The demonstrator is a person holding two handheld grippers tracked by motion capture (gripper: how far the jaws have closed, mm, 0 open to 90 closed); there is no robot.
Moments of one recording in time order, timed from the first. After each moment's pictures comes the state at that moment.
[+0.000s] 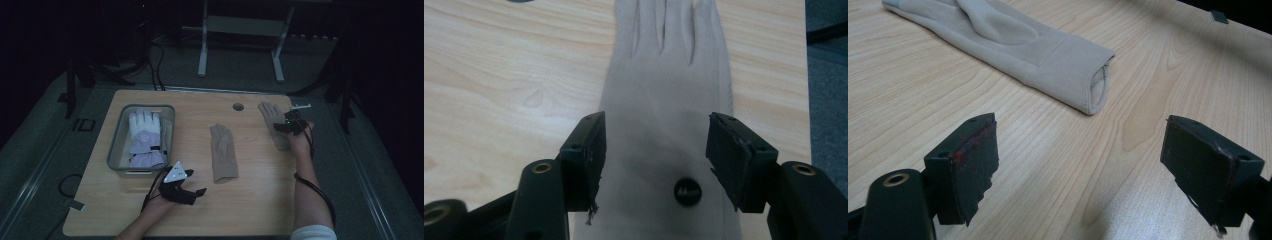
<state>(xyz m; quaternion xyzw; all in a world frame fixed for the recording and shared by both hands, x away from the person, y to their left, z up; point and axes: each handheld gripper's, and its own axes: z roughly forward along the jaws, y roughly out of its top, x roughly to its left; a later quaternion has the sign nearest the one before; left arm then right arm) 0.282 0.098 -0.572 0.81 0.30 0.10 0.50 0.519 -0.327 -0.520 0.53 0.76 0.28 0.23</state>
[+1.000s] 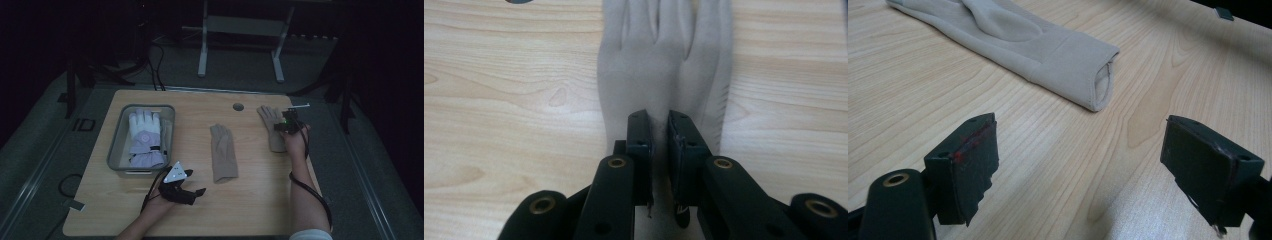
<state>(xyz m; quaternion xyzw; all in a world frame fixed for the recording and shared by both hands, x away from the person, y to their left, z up) 0.283 0.099 -0.574 0.81 0.30 0.10 0.50 0.514 -0.314 -0.515 0.61 0.73 0.27 0.18</state>
